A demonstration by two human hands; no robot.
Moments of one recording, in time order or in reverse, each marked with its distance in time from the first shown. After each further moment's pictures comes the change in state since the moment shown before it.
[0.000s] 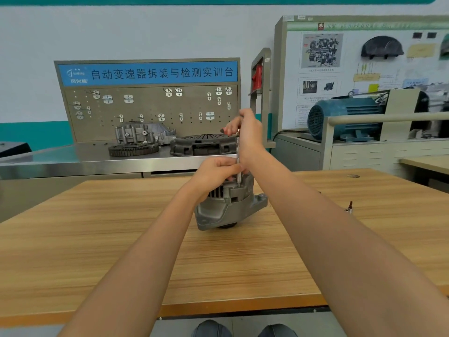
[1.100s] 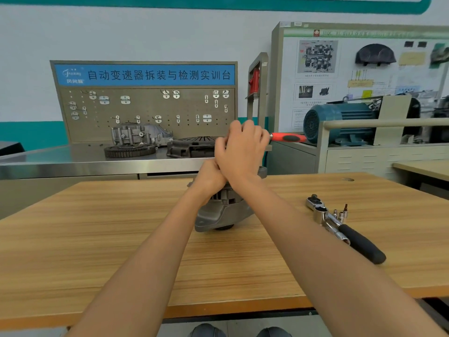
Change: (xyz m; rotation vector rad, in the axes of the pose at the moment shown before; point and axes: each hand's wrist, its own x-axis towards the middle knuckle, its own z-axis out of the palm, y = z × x) left_hand 0.006 -0.007 0.004 0.135 0.158 -0.039; right_hand -0.019 0.034 -0.005 -1.343 0.338 -0.688
